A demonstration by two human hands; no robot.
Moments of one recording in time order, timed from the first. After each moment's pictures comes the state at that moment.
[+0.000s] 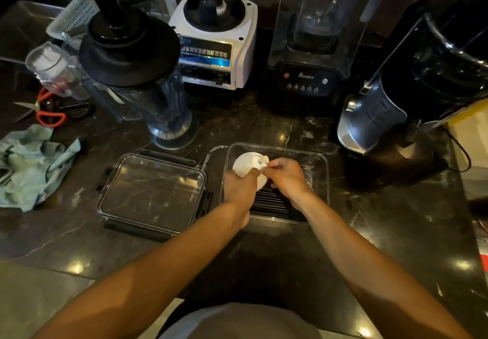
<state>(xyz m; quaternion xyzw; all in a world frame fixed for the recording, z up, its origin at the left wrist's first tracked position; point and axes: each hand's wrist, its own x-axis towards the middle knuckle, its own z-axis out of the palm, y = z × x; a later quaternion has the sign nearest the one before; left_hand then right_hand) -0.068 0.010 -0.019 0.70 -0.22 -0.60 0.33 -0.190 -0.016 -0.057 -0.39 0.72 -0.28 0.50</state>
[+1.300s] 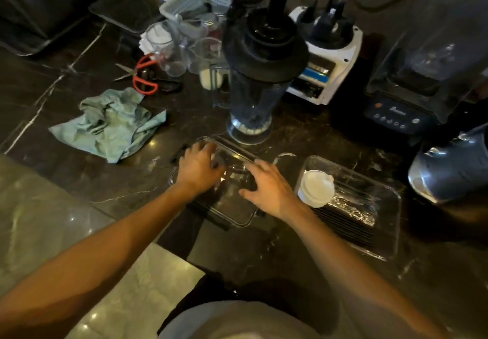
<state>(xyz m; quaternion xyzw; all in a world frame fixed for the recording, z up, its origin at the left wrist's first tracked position) 0.200 -0.001 -0.036 0.76 -0.58 -0.28 0.13 -0.003 -0.008 -0.019 -0.79 0.53 0.03 0.30</state>
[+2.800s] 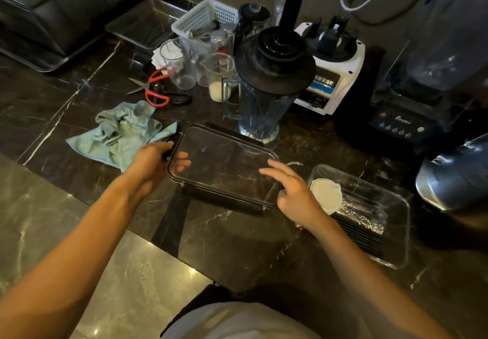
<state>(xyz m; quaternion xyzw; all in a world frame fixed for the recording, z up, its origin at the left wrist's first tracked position) 0.291 0.009 0.025 0.64 -0.13 -0.59 0.48 -0.032 0.001 -0.009 -0.75 0.51 -0.14 0.40</state>
